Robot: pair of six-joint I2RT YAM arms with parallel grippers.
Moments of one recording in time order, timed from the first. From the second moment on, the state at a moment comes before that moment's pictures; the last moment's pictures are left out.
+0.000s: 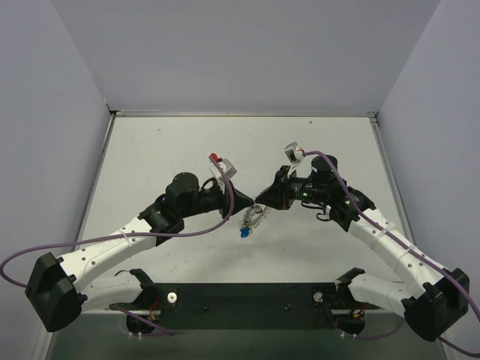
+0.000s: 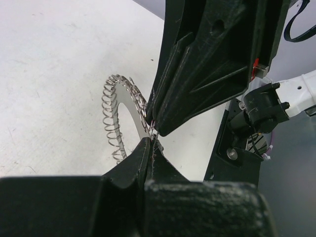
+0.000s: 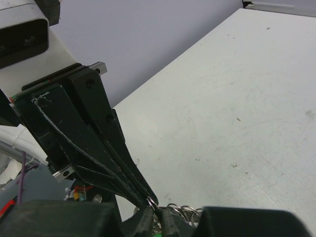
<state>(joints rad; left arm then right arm) -0.82 1.10 0.77 0.18 0.38 -0.31 0.56 1.06 0.86 -0.18 -0.66 0.27</state>
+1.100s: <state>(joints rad) -0.81 1.13 1.06 -0.16 0.54 -0.08 0.57 1.16 1.08 -0.52 -0.75 0.03</state>
